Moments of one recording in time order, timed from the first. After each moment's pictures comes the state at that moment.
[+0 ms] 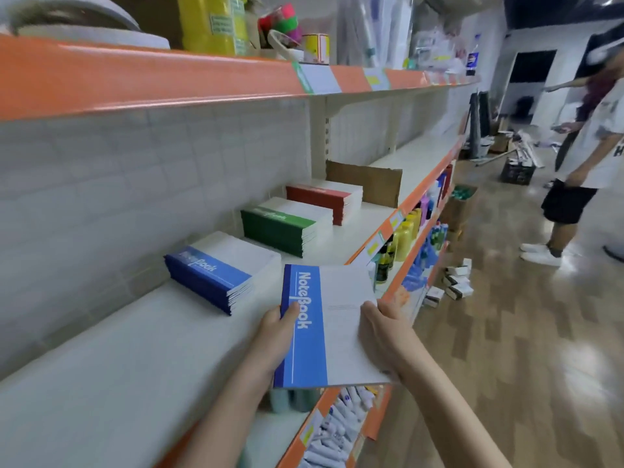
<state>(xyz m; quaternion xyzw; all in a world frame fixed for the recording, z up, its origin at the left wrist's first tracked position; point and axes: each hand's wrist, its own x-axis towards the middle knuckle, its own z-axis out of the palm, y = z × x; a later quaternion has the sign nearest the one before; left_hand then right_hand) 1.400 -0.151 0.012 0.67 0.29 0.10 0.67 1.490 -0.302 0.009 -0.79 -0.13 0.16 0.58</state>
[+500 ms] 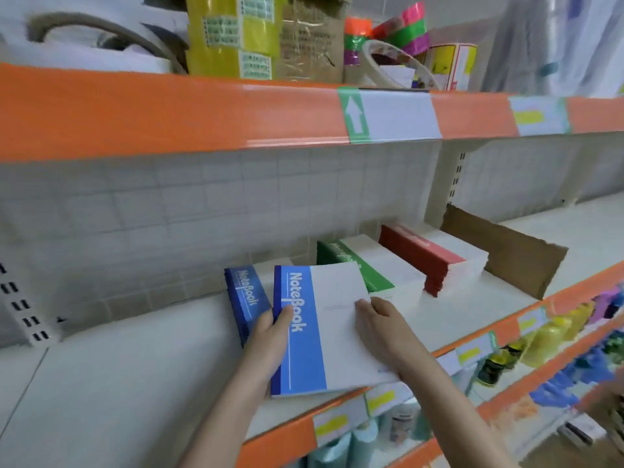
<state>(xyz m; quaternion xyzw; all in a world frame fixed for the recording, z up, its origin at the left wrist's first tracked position) 1.479 -0.086 0.028 0.54 0.48 0.34 0.61 1.636 -0.161 0.042 -0.74 -0.39 0.26 0.49</state>
